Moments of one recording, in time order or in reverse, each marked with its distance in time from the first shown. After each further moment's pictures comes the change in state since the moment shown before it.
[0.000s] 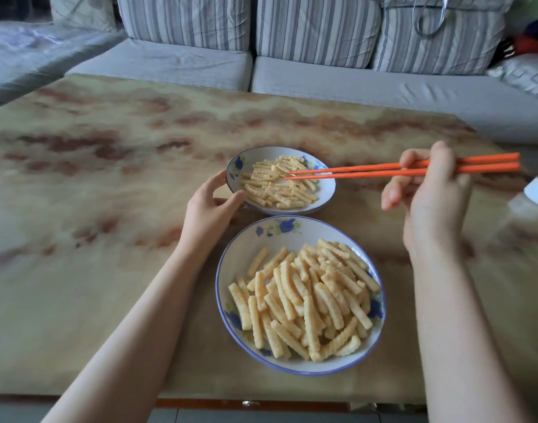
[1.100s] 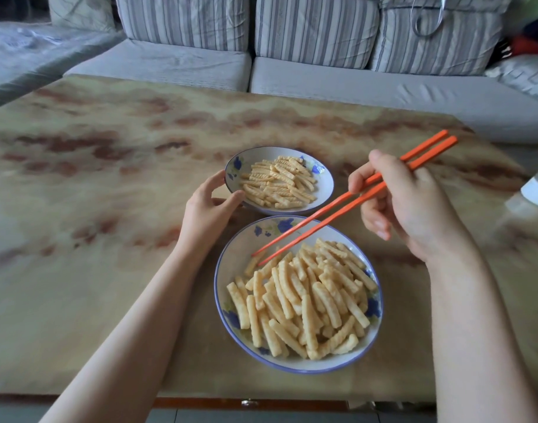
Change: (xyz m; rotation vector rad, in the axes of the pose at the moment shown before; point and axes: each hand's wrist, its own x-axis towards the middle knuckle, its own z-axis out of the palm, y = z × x) left_hand 0.000 0.000 0.000 -0.049 -0.012 -0.031; right_hand -0.013 -0.018 -0.002 -0.297 -0.588 0.155
